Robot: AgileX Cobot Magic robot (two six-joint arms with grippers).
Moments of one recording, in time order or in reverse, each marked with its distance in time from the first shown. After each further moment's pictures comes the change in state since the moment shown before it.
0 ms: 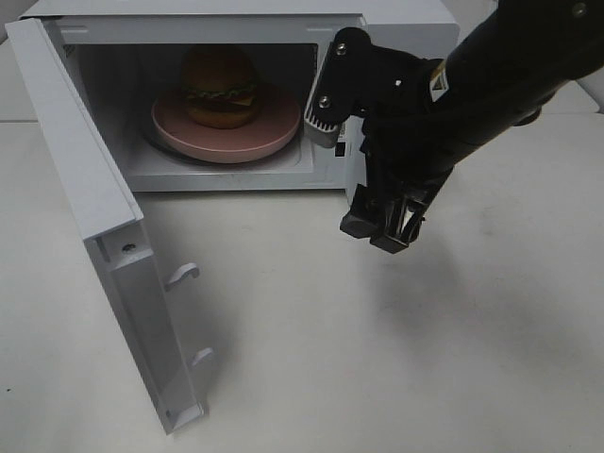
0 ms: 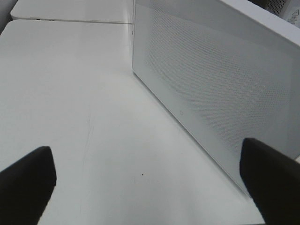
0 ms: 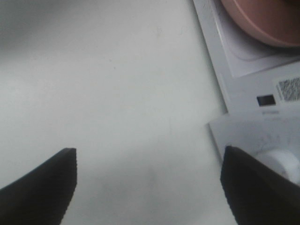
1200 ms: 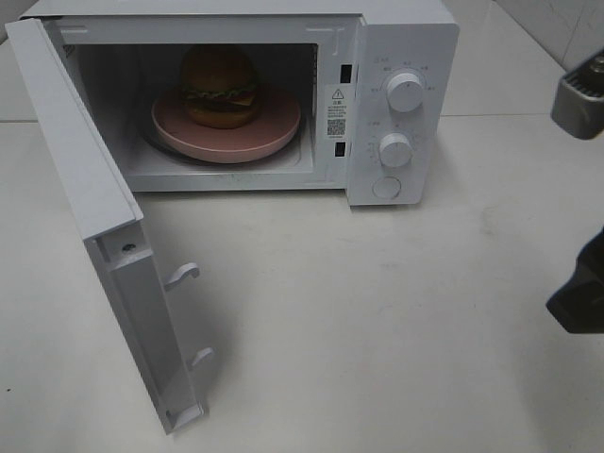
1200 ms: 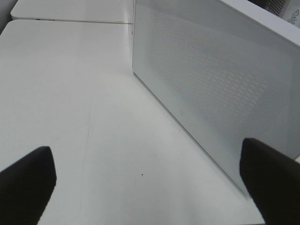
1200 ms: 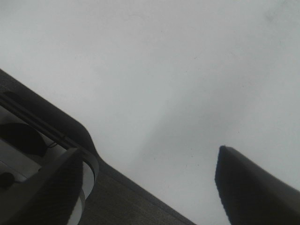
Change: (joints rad) left arm 0.000 0.000 0.000 0.000 0.000 0.000; right arm 0.000 -0.577 0.220 -0.096 0.559 0.669
